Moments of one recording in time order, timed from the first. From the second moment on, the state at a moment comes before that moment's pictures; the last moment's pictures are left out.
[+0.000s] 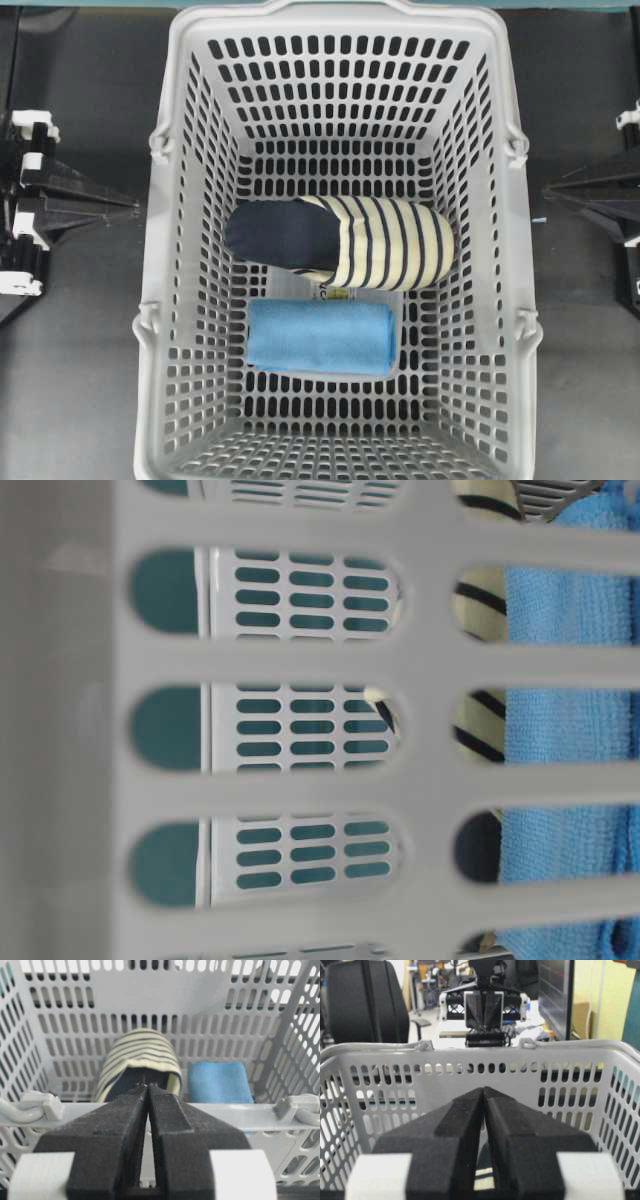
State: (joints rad) left arm 0.00 -0.96 1.17 0.00 -0.29 0.00; right arm 0.00 -0.97 1.18 0.00 -0.29 0.00
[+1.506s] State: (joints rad) left arm -0.17 0.08 0.07 0.04 0.81 -0.11; right arm 0.00 -0.97 1.17 0.00 -0.12 0.02
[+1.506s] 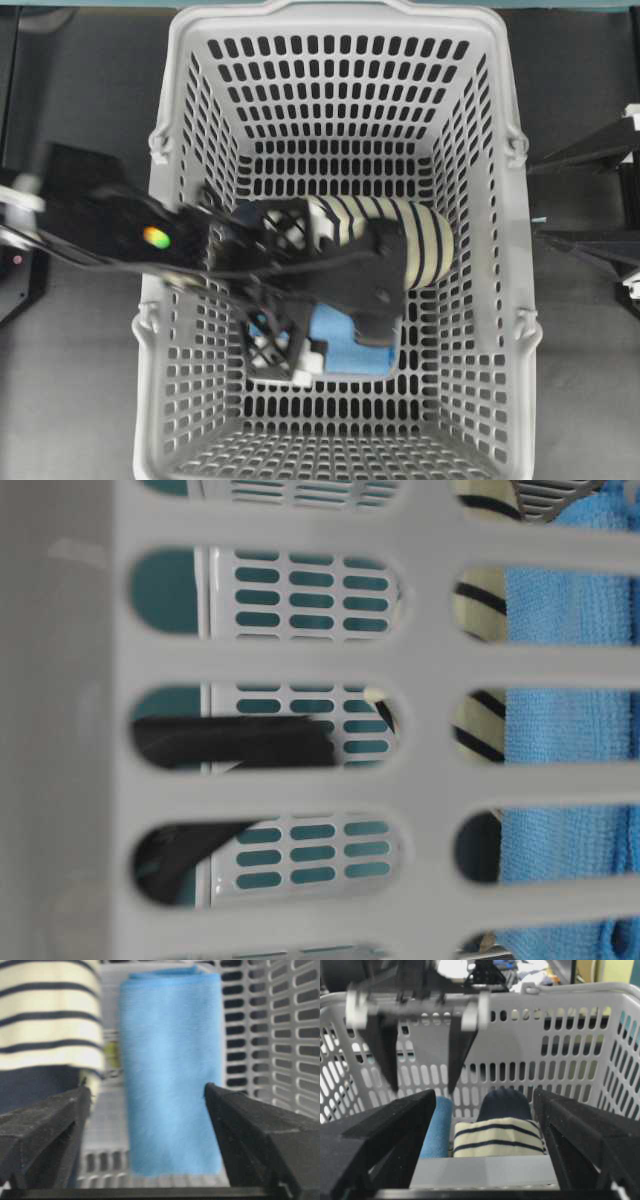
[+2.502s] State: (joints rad) left arm -0.20 0.20 0.16 0.04 0.71 -0.17; right arm 0.00 -0.98 1.17 0.00 -0.12 0.02
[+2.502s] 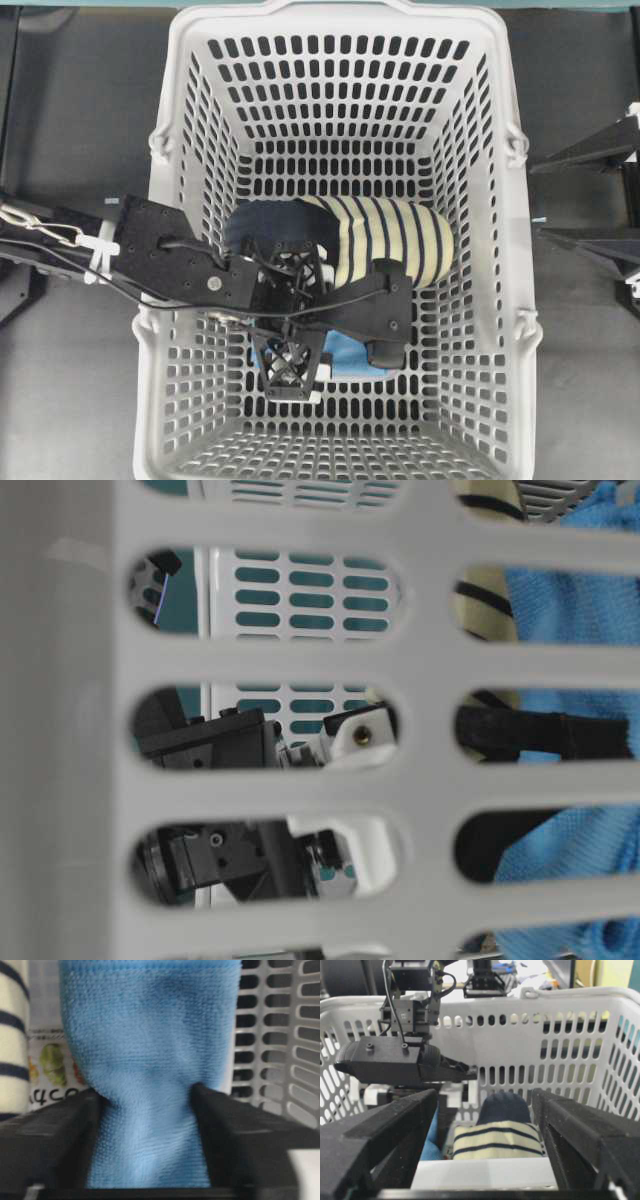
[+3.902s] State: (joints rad) left arm -0.19 0.08 -0.32 0.04 1.19 -0.12; right arm 0.00 -0.98 1.17 0.01 -0.12 0.02
